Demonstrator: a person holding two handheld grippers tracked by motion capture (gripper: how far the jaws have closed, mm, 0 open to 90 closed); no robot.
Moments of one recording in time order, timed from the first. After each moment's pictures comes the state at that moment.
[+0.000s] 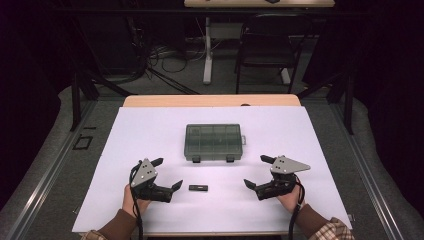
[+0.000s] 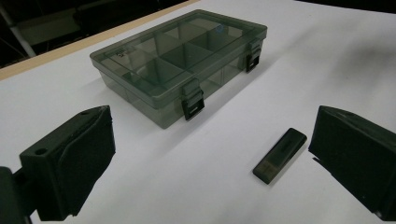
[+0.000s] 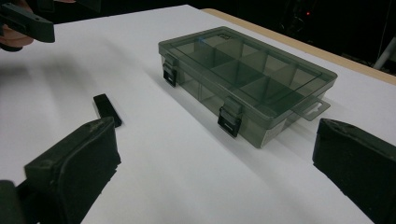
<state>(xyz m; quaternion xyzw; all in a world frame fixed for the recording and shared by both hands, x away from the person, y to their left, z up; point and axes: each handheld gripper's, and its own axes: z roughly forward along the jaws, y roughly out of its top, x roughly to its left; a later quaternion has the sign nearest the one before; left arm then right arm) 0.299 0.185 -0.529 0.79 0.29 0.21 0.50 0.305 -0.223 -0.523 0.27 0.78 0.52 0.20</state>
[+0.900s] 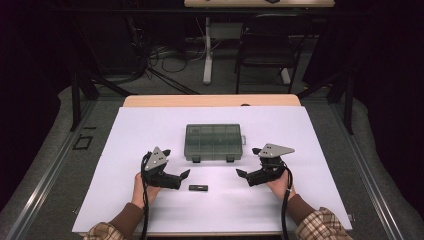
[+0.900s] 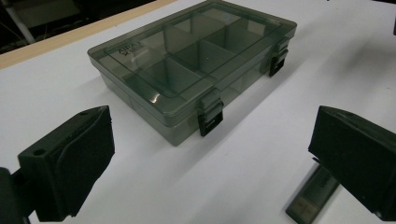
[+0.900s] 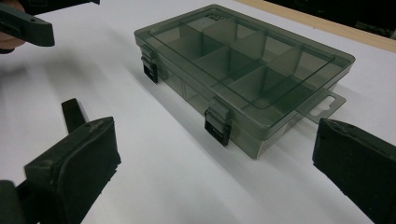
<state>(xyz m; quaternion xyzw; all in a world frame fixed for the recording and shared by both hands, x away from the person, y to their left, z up) 0.339 0.164 -0.532 0.80 0.31 0.19 0.47 0.350 -0.204 -0.531 0.30 0.80 0.49 0.16</state>
